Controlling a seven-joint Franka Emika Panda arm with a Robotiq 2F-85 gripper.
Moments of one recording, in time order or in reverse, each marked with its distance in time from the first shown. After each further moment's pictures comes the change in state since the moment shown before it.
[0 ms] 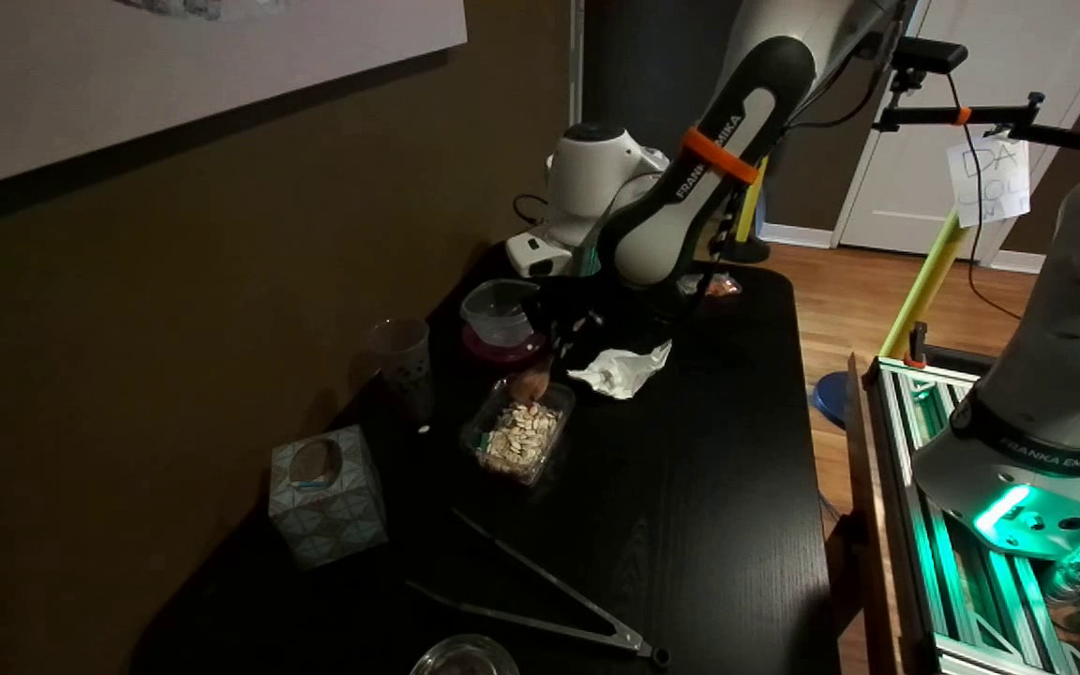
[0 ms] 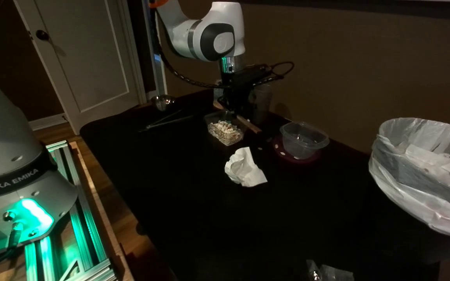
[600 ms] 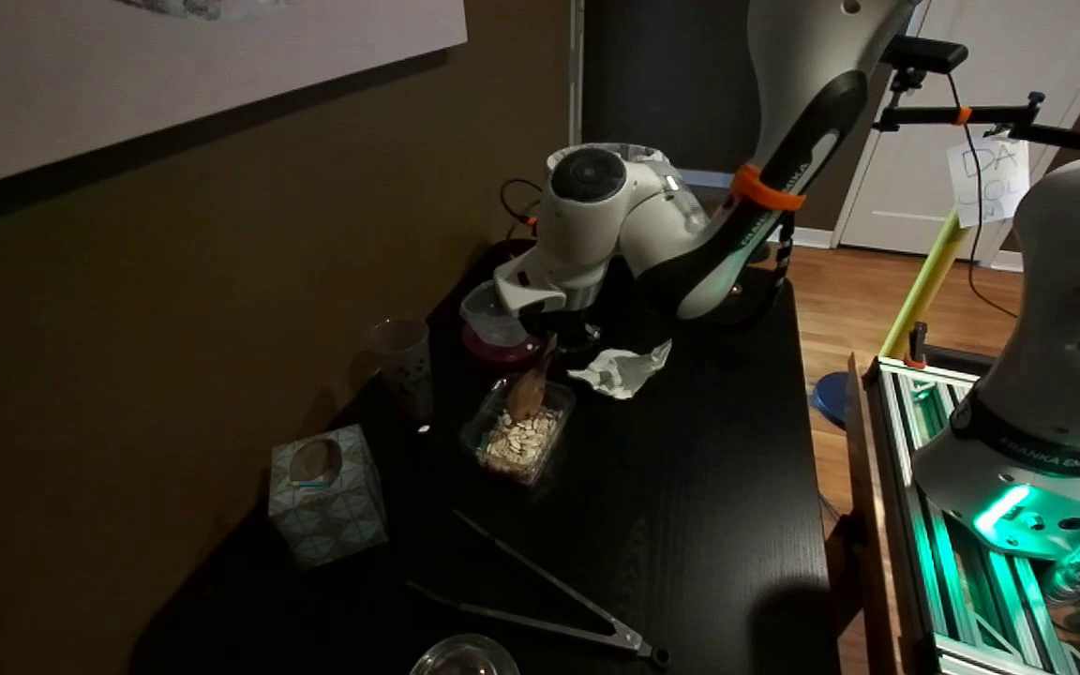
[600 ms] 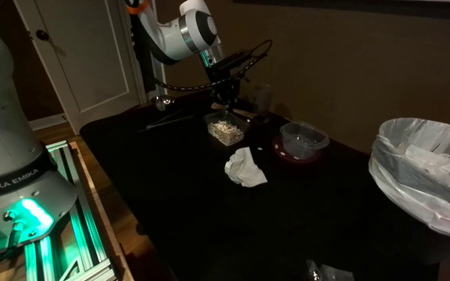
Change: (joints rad) arm 0.497 -0.024 -0.396 -0.016 -0.533 -0.046 0.616
